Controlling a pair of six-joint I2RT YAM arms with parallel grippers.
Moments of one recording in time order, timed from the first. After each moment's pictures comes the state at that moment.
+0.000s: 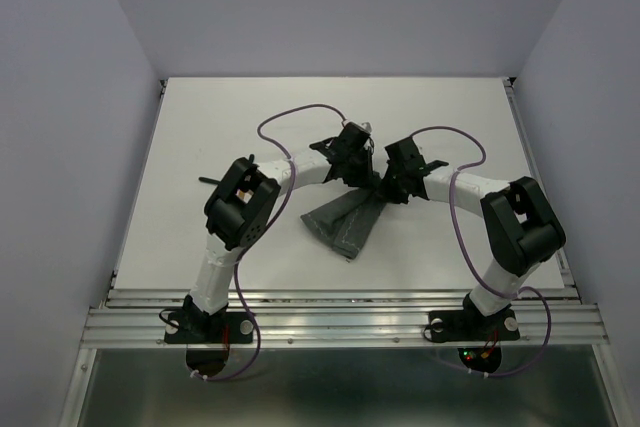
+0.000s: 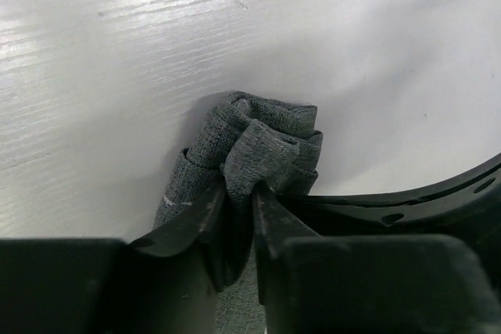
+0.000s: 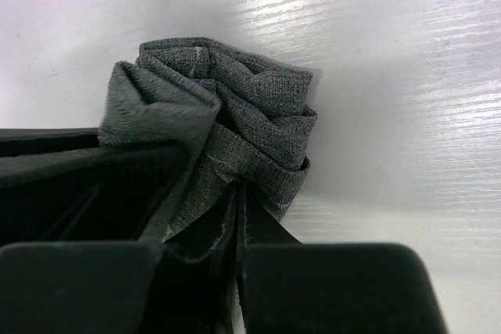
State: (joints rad) left arm -0.76 2.13 1.55 -0.28 0.13 -0.69; right arm 0.47 1.70 0.98 -0.28 0.07 0.79
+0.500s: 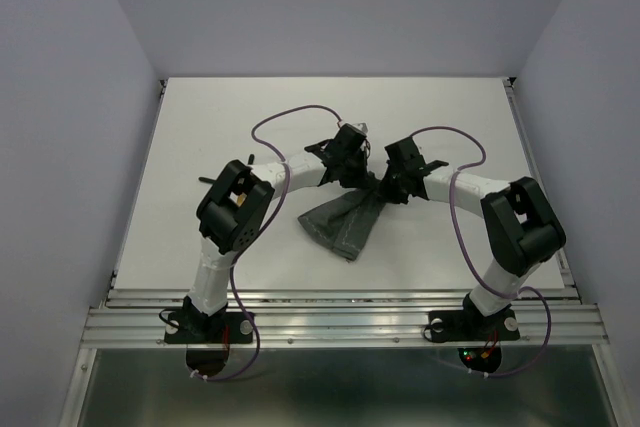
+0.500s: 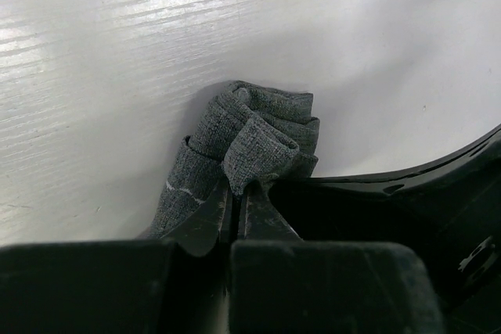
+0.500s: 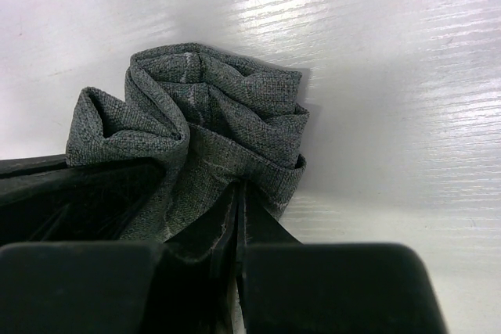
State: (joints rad) left arm -0.76 2.07 1.48 -0.25 0.11 -0.69; right arm 0.47 1.70 0.98 -0.28 0.07 0.80
